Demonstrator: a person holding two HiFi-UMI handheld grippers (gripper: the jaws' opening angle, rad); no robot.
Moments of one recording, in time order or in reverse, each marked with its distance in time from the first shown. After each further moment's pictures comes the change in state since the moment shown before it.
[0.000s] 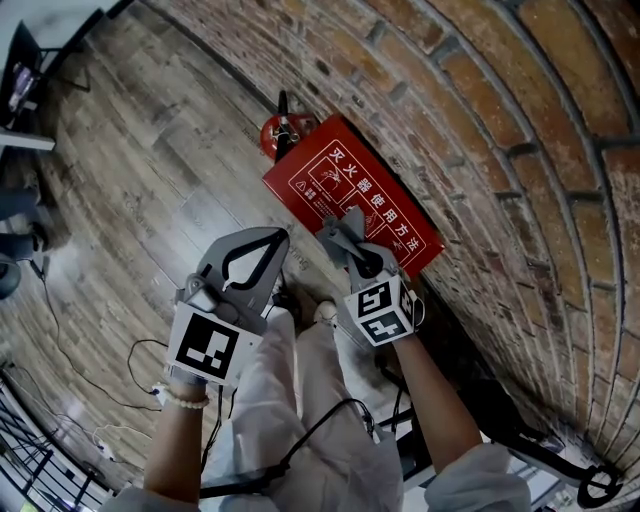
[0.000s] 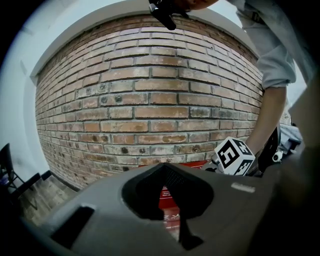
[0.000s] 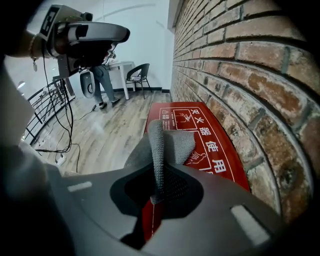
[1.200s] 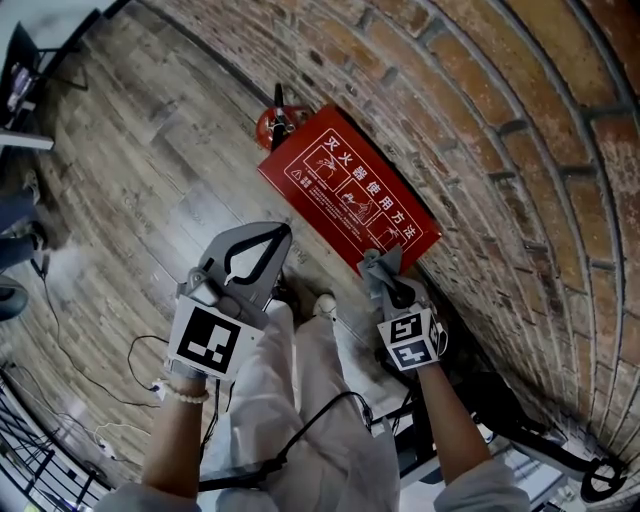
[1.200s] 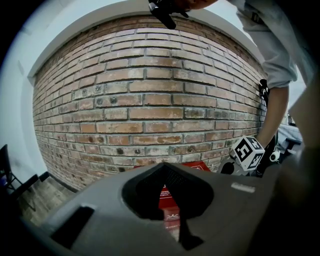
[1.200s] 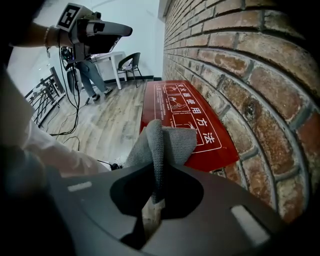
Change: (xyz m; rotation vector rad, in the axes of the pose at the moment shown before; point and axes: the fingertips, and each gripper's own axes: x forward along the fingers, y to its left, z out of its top) left arm -0.002 -0.018 0.002 0.002 -0.005 -0.021; right arm -0.059 0.001 -0.106 0.077 0.130 -0.070
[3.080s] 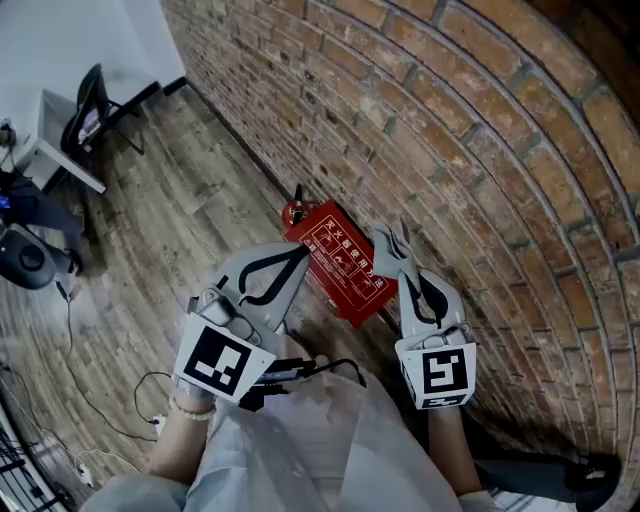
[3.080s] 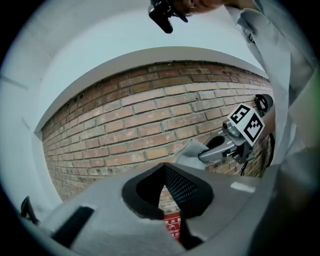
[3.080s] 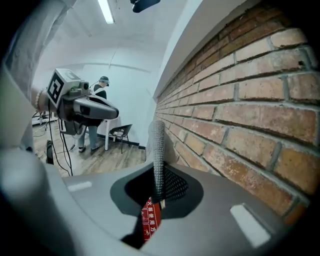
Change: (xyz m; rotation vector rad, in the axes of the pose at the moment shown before) left arm -0.144 -0.053 0.270 0.251 -0.230 0.126; right arm -0.367 -0.041 0.249 -0.040 -0.746 -0.227
